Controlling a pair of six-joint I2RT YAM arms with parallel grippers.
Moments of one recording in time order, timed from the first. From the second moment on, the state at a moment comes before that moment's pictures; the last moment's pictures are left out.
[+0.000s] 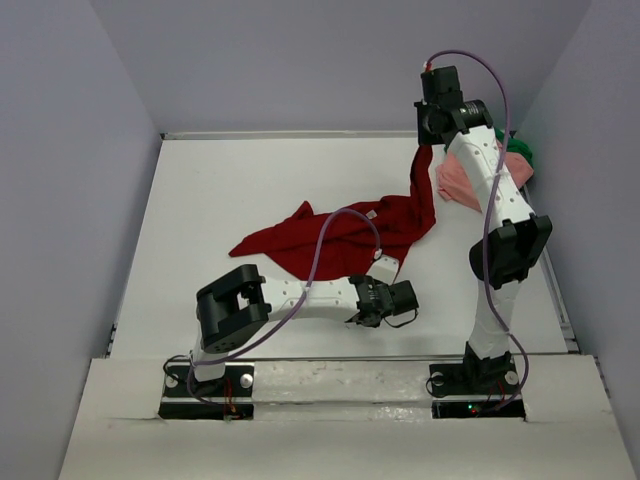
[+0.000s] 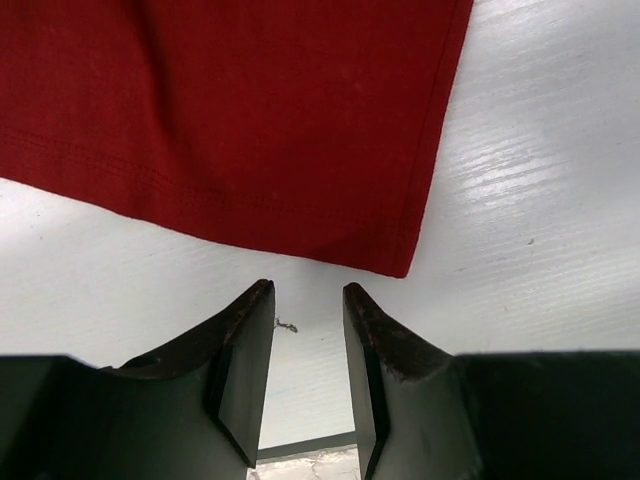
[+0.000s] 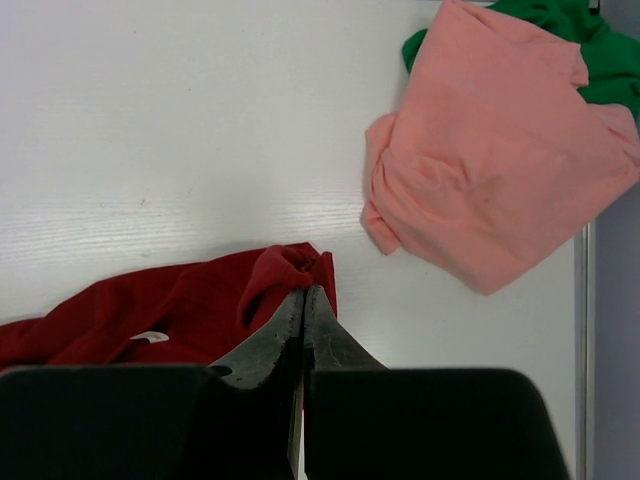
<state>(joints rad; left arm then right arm) -1.33 1.89 1.34 -0.75 -0.50 -0.88 0.26 2.02 2.26 -0.97 0.36 0.09</state>
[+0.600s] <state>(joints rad) -1.33 1.96 1.36 -0.64 -0.41 -0.76 0.26 2.03 2.31 -0.99 0.37 0.09</state>
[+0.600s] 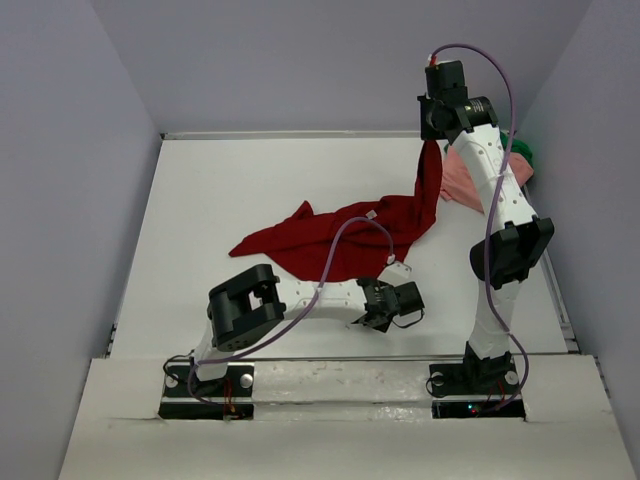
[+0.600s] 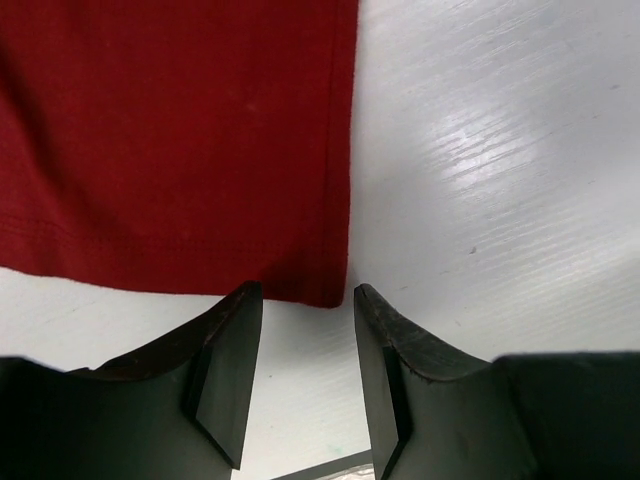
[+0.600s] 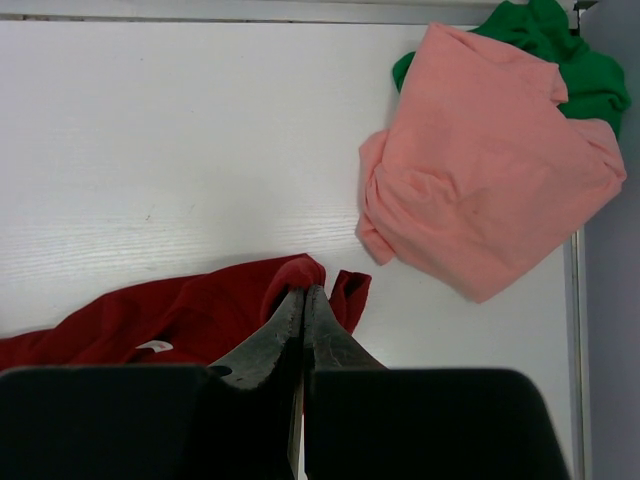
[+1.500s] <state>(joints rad) -1.32 1.92 1.40 -0.81 -0.56 -0.83 0.24 2.02 2.31 -0.99 0.42 0.09</state>
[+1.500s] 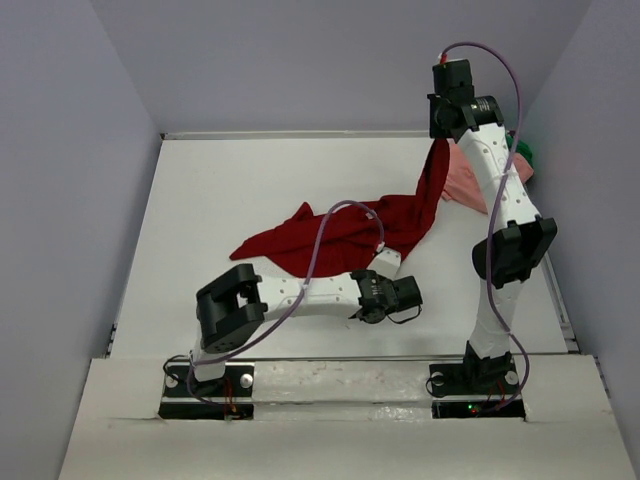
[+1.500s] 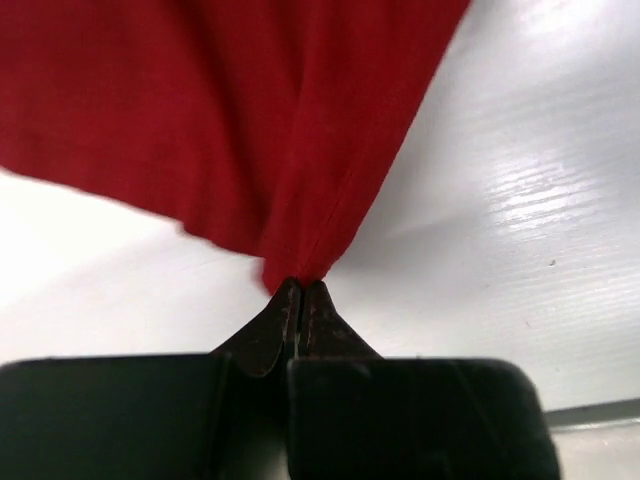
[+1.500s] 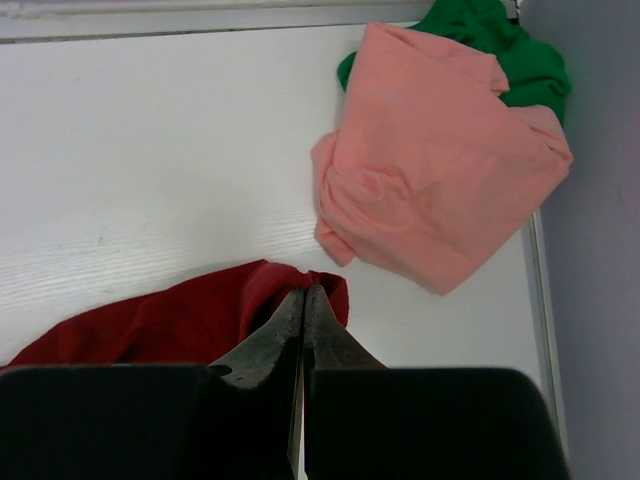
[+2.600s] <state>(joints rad) -1.37 1.09 2.09 -1.15 -1.30 -0.56 0.08 1.39 2.47 -0.91 0.47 0.08</state>
